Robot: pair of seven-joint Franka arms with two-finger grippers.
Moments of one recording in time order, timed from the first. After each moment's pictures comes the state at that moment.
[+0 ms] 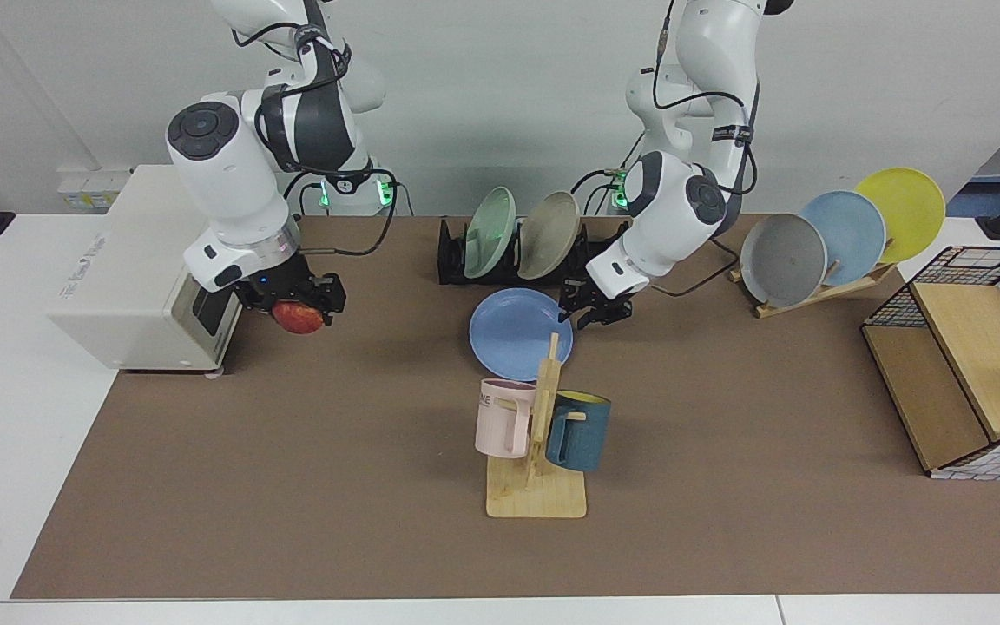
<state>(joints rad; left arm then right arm) -0.04 0.09 -0.30 -1.97 -0.24 2.00 0.03 0.22 0.16 -0.04 -1.73 0.01 1.91 0.21</state>
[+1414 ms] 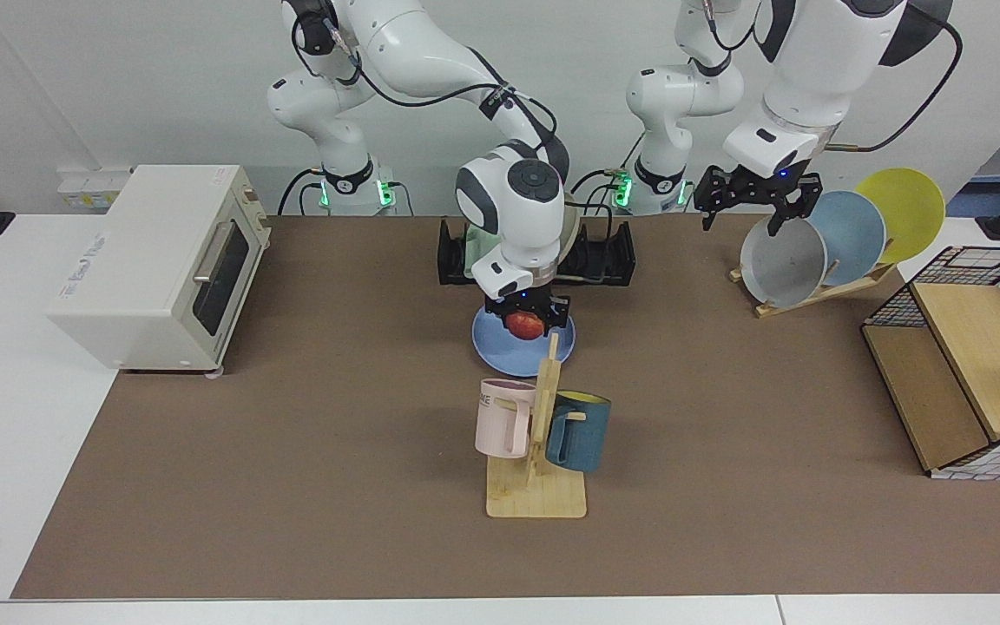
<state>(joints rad) 0.02 -0.02 -0.22 -1.61 0.02 1.53 0.00 0.67 0.44 -0.04 -1.65 0.02 2.12 0.92</state>
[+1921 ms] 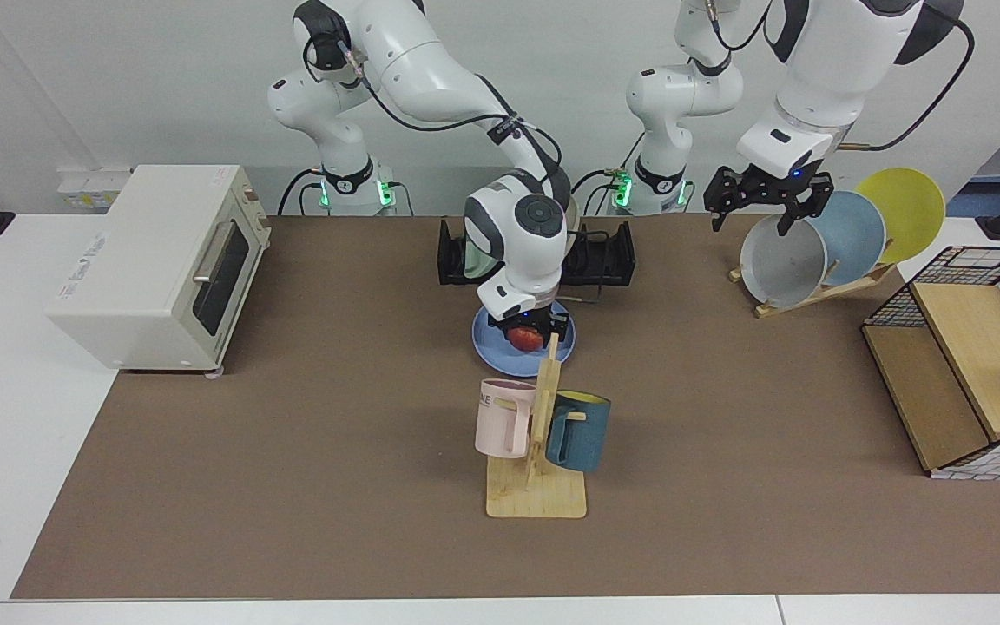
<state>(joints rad) 0.05 -0.02 -0.22 -1.60 0.02 1.53 0.00 0.69 0.52 -0.03 -1.68 0.04 2.16 0.92</state>
